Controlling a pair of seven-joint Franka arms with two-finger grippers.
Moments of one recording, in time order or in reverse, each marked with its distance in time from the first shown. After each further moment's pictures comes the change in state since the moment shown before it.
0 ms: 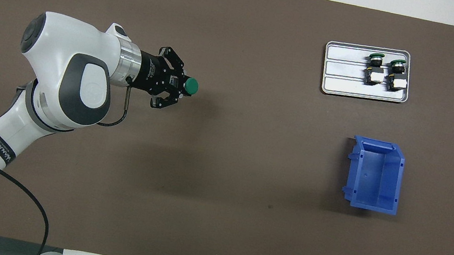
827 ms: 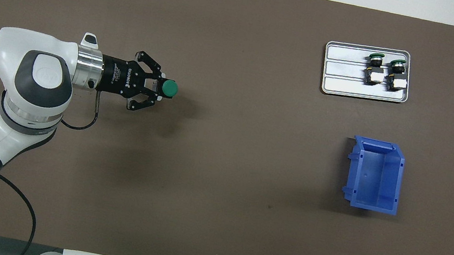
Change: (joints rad) left arm 0.169 0.016 0.002 -0.084 -0.240 -0.194 0.388; right arm 0.000 0.000 0.000 0.000 0.000 0.000 0.000
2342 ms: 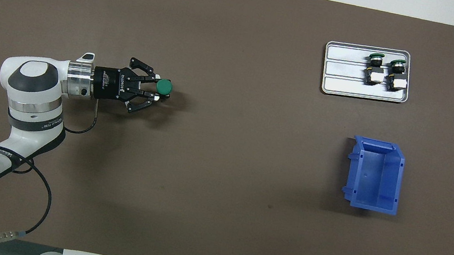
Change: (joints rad) left arm 0.111 0.154 -0.011 -0.045 -0.417 -0.206 0.262; right arm 0.000 0.000 0.000 0.000 0.000 0.000 0.000
